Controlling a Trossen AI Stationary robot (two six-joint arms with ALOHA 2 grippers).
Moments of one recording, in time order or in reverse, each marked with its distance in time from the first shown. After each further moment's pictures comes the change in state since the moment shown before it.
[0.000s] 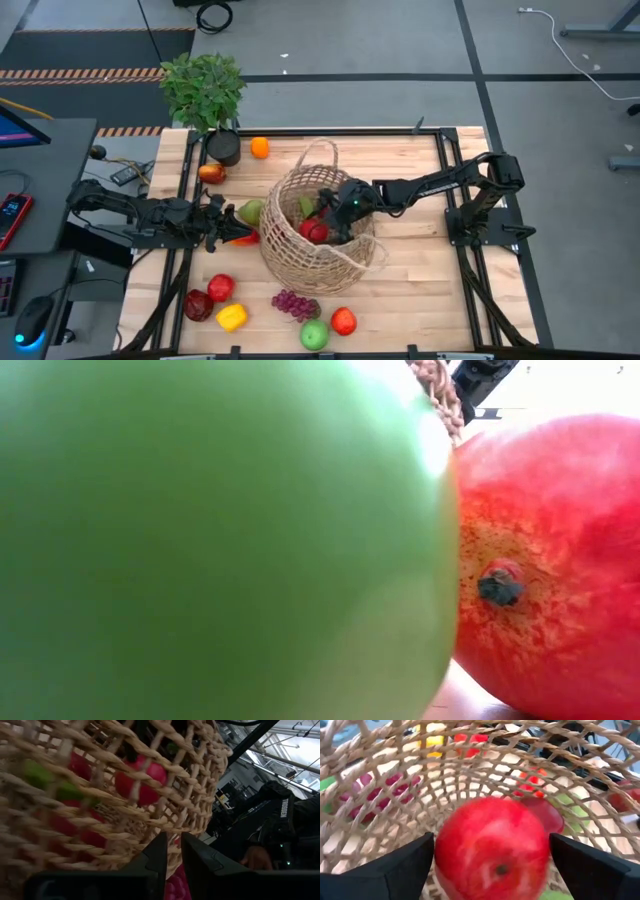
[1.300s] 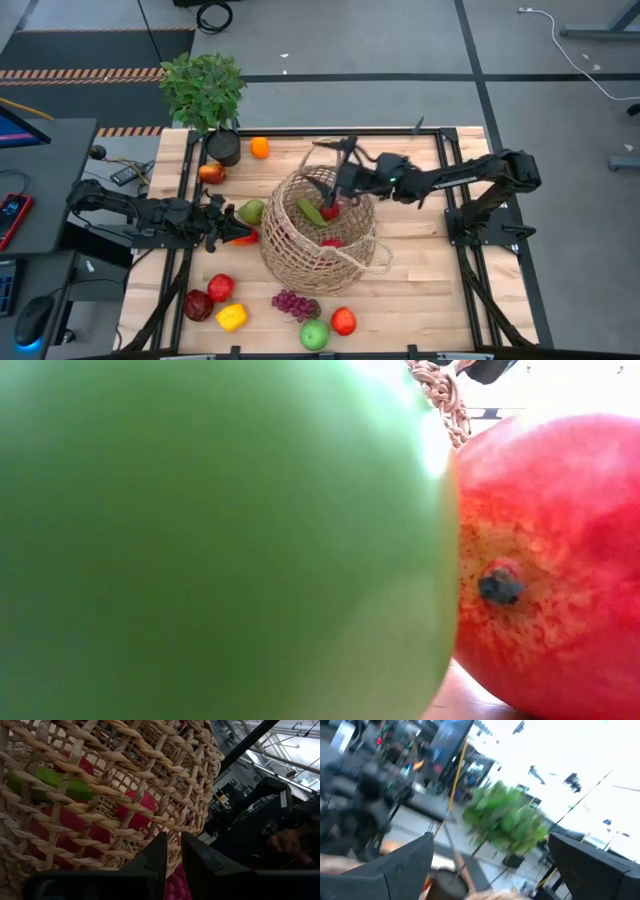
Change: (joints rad) left arm 0.000 0.000 0.000 0.000 0.000 0.000; right arm -0.036 -0.151 0.000 0.607 0.556 -0.275
